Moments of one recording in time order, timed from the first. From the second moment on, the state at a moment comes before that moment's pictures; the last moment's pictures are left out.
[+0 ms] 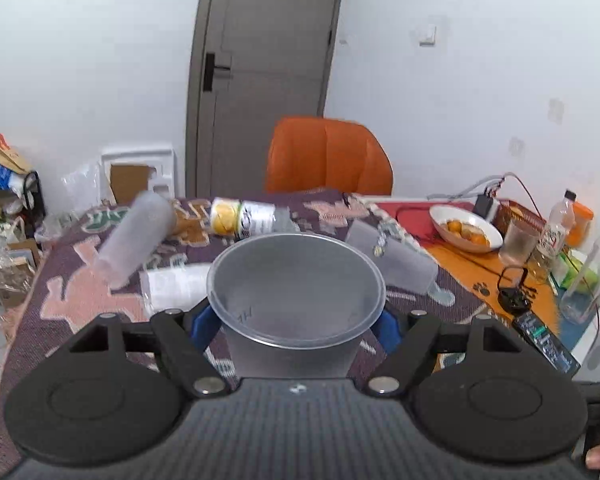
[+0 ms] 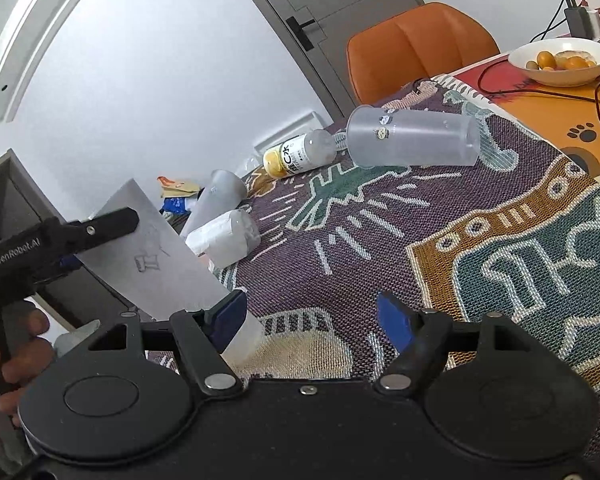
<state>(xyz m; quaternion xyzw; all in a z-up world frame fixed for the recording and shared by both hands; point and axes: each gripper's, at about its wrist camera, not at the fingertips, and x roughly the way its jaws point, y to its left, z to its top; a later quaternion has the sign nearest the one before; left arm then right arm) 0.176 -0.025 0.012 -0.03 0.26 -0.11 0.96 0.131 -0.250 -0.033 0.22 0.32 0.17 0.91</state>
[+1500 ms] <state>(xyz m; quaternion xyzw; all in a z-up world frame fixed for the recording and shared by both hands) 0.013 0.021 0.013 -0.09 0.23 0.02 0.97 0.031 -0.215 0.028 0.08 0.27 0.23 0.93</state>
